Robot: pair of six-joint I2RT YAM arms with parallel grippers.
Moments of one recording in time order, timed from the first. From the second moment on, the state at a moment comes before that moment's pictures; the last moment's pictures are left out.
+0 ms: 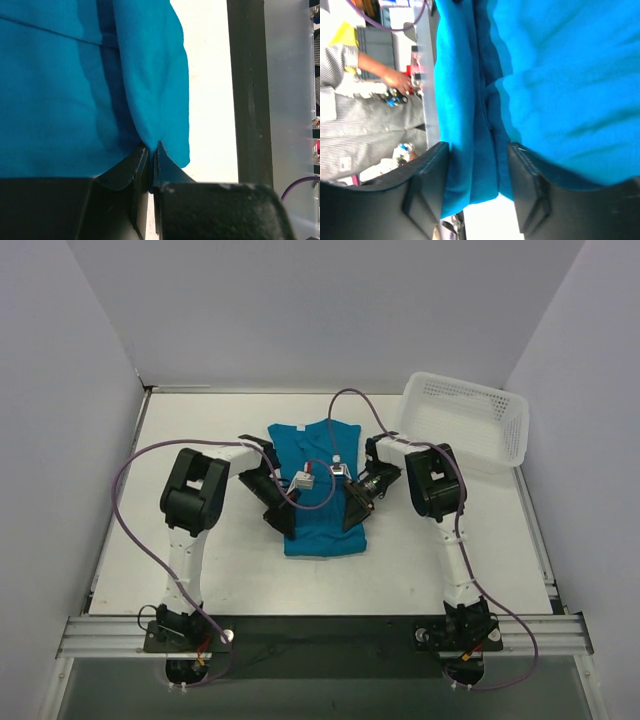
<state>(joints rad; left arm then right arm) -0.40 2.21 1.51 -1.32 1.00 1.23 0.36 2.48 1.74 -1.53 -1.12 -1.01</state>
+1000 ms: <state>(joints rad) -0.39 2.22 1.50 -1.33 0.98 1.19 0.37 2.19 1.34 -1.02 -1.05 -0.42</state>
